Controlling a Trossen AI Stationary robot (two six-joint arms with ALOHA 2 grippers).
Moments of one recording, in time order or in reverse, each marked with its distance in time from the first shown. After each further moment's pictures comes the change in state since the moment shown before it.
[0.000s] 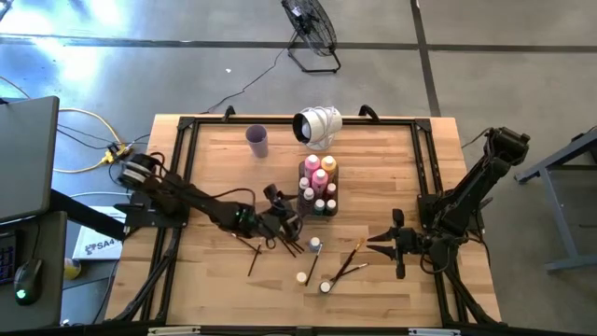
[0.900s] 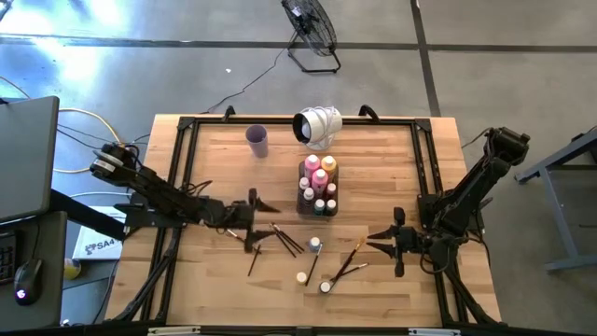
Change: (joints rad) left arm -0.036 -0.266 -0.543 0.765 0.469 0.126; right arm 0.000 0.000 0.000 0.000 0.043 -0.002
